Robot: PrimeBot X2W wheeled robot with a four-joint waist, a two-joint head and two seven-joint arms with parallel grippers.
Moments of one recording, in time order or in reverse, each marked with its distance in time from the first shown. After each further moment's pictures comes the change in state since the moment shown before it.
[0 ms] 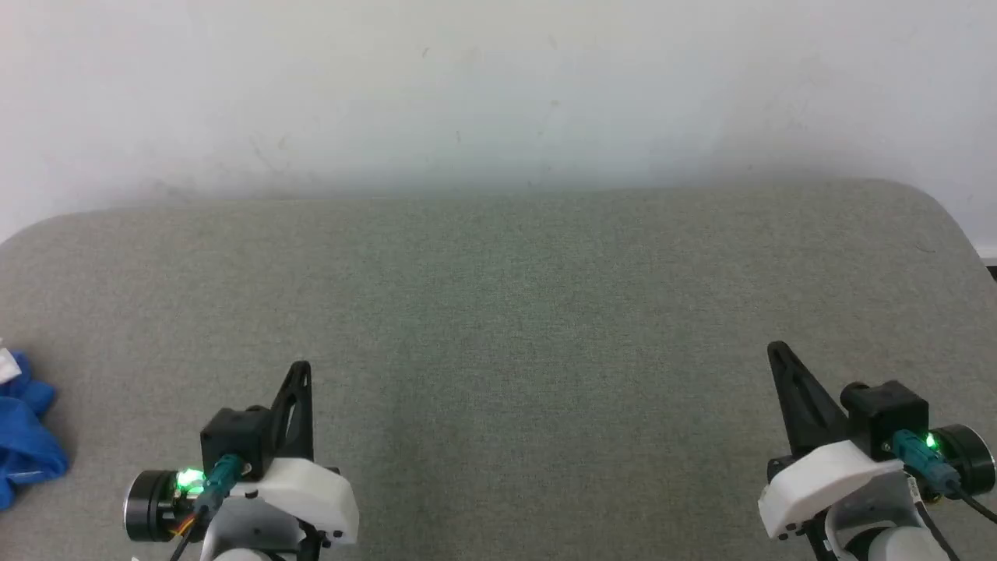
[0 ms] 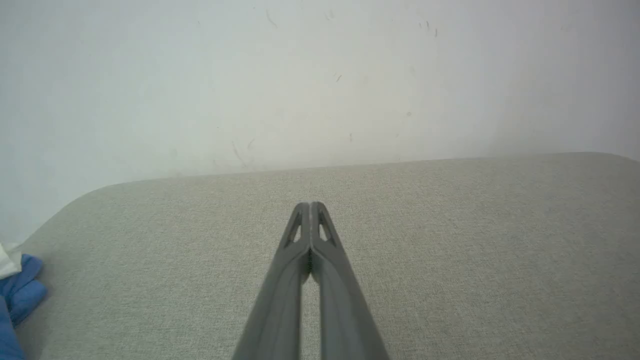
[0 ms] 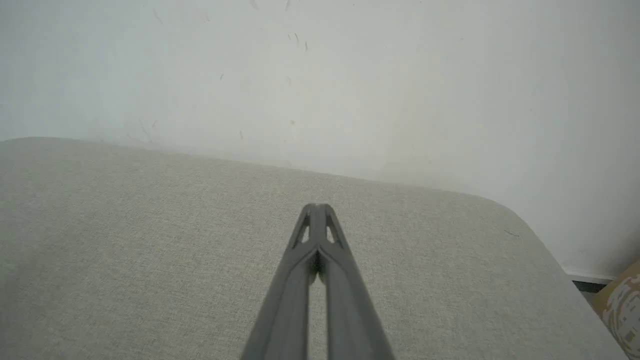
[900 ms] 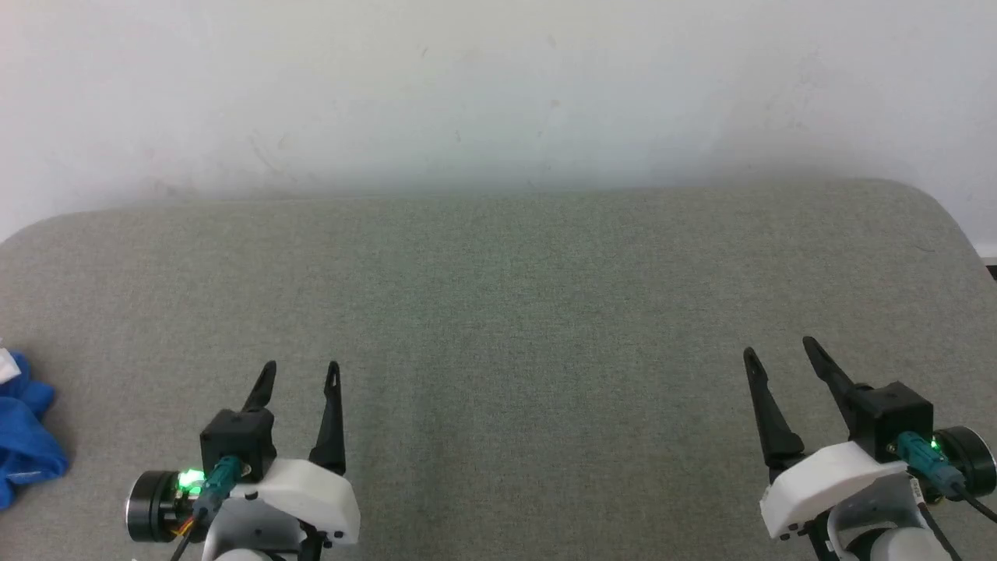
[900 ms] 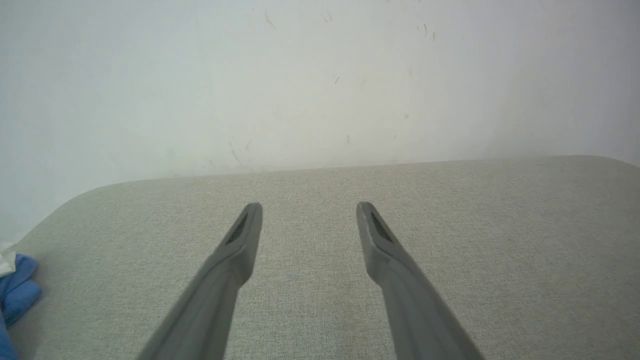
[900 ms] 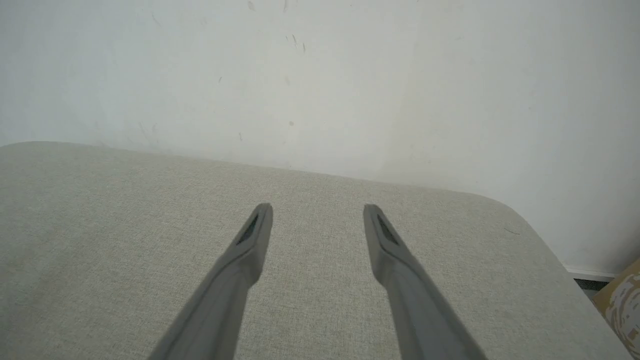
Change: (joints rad) left arm 0.000 0.001 -0.003 0.003 -0.008 0.000 -0.009; right arm 0.001 -0.001 -0.003 0.004 0.007 0.000 -0.004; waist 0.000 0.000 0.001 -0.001
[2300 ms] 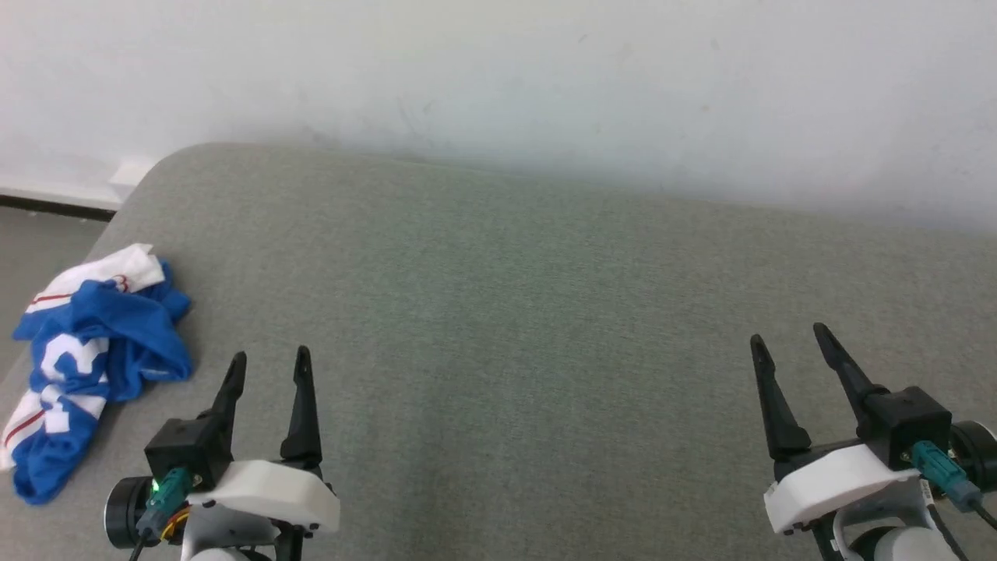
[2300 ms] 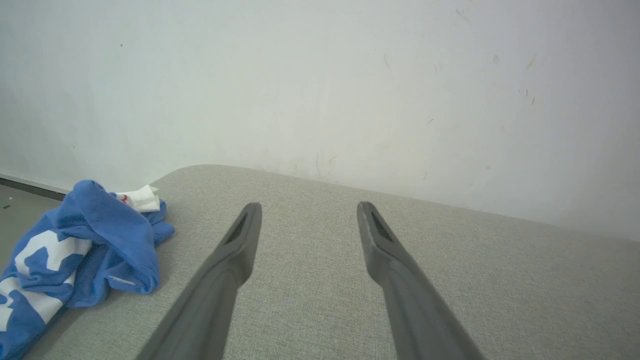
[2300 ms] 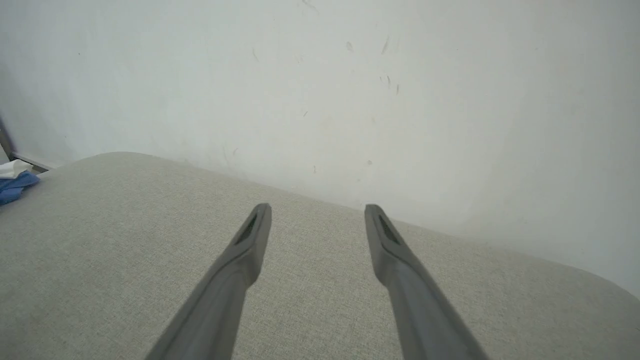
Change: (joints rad) left arm -0.001 0.000 0.041 -0.008 -0.132 -0.007 -0.085; right arm 0.004 0.000 -0.007 -0.023 0.003 0.000 -0.077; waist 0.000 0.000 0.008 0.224
